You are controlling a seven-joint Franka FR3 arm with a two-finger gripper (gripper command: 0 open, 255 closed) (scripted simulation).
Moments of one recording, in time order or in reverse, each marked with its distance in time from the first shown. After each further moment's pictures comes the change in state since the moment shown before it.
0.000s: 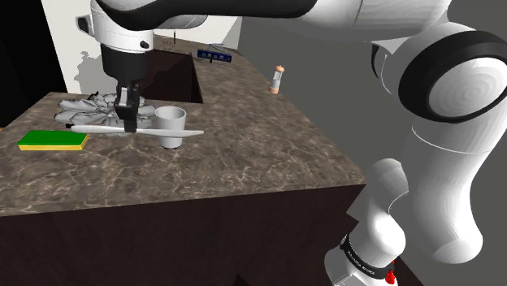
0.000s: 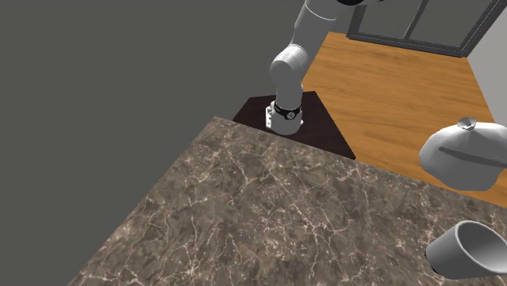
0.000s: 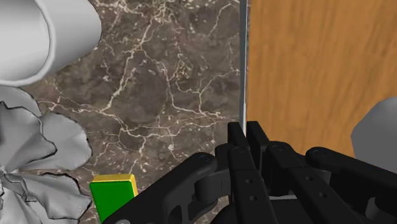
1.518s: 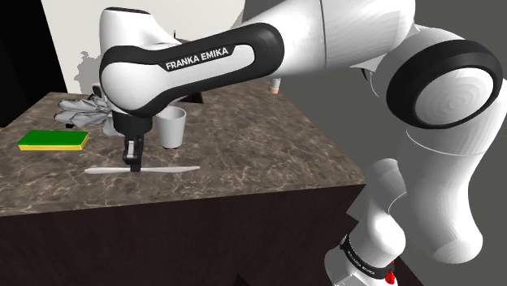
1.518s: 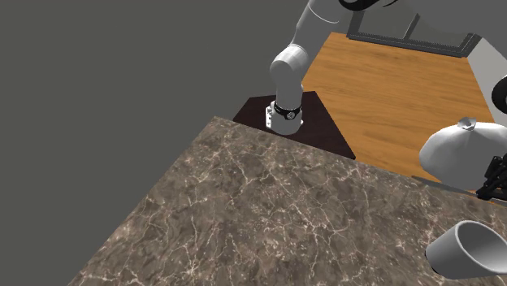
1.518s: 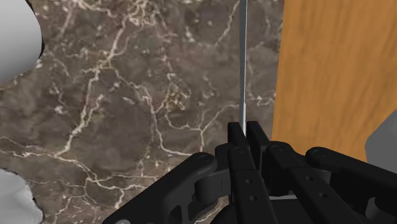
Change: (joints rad) arm 0.003 0.057 0.014 -0.229 0.030 0.281 -0.027
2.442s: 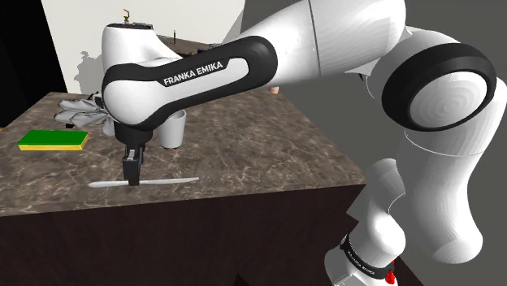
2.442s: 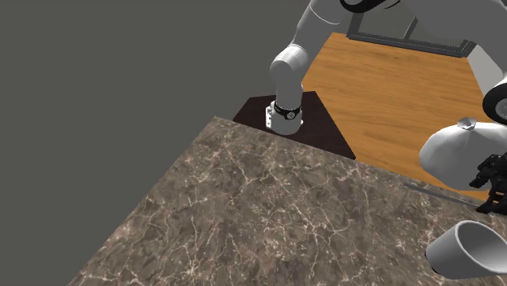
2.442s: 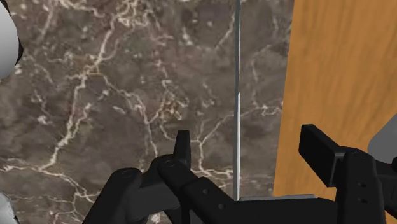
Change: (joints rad) arm -0.001 0.020 0.005 -0.030 0.010 0.050 -0.006
